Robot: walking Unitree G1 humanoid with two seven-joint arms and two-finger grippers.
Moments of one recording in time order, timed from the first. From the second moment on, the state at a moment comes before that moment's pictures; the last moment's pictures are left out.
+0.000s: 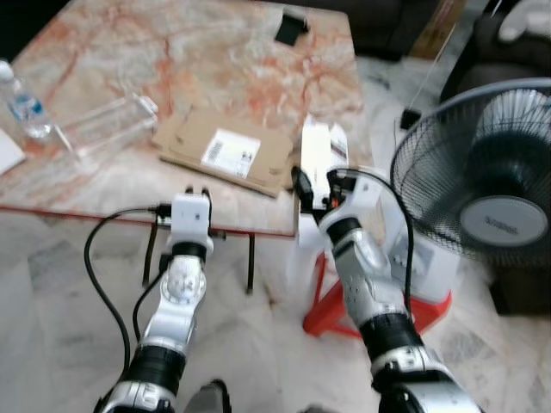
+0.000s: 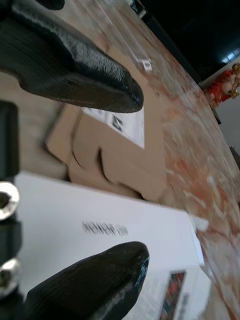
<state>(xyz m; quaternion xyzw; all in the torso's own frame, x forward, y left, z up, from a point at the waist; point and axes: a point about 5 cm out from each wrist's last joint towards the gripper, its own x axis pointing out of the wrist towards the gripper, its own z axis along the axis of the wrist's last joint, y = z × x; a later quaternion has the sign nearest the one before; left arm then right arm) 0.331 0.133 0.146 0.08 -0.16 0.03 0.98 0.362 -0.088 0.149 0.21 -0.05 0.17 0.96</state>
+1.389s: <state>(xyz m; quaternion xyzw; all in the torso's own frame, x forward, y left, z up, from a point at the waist) 0.326 0.121 0.135 0.06 -0.14 -0.01 0.99 0.329 -0.096 0.145 0.24 0.08 0.22 0.94</state>
